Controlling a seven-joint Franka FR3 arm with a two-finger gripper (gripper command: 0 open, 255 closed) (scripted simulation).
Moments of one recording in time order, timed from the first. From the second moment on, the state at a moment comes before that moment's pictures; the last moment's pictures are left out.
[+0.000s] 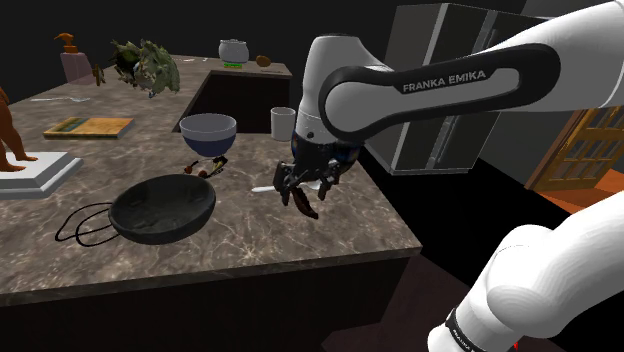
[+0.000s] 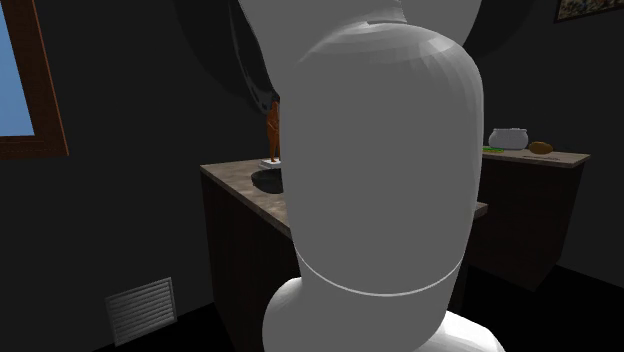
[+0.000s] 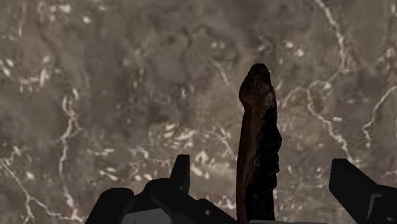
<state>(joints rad) 0.04 -0.38 0.35 -2.31 0.19 2.00 0.61</state>
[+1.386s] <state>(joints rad) 0.04 -0.38 0.34 -2.30 0.19 2.00 0.61</state>
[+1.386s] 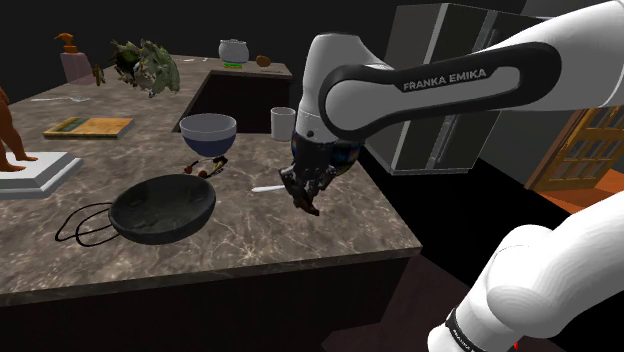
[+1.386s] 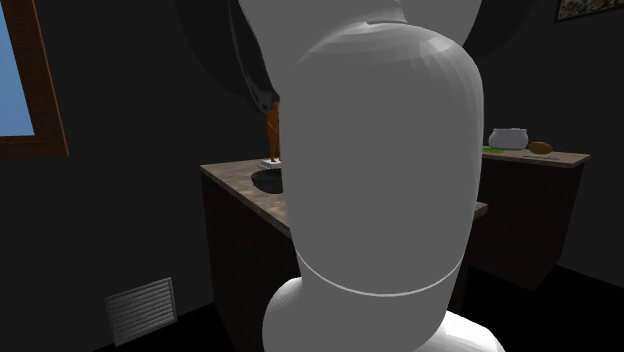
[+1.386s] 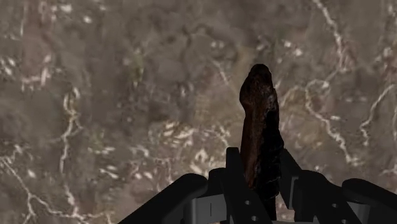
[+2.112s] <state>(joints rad) 0.03 -0.40 0.33 -2.17 0.18 1.85 0.62</state>
